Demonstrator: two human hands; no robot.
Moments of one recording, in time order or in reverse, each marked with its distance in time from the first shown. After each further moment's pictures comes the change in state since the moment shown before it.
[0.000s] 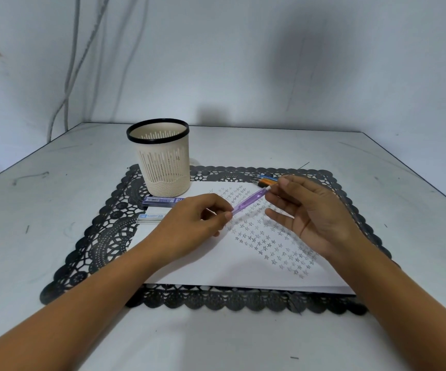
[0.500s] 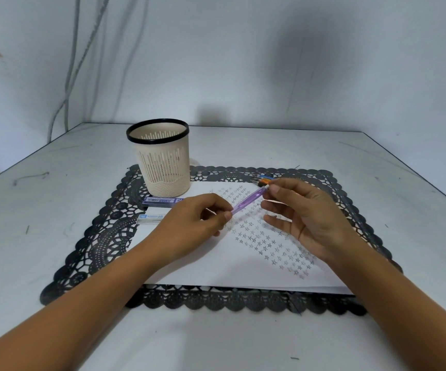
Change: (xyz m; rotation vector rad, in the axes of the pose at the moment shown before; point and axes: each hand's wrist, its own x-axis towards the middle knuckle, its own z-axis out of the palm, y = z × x) left_hand 0.000 0.001 -0.001 0.011 0.003 -0.008; right_hand -0.002 0.004 0.000 -0.142 -0.049 0.007
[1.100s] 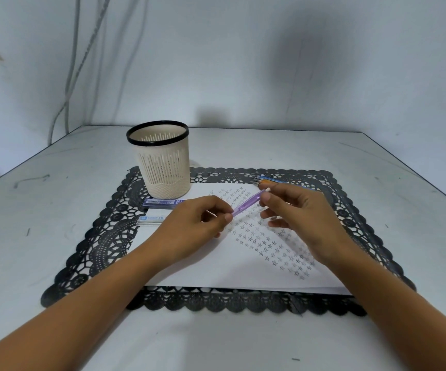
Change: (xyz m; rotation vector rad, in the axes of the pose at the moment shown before) left_hand 0.001 -0.002 0.001 0.001 -0.004 -0.006; right_hand -0.010 0.001 0.007 -0.481 0.055 -0.182
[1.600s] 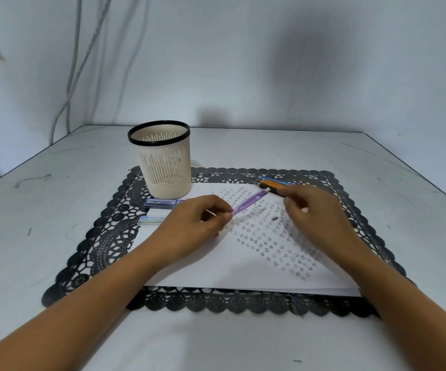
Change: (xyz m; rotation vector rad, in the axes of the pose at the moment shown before) left_hand -0.001 0.002 -0.002 0.023 0.005 0.023; right_hand 0.014 0.019 -0.017 -0.691 0.166 -0.186
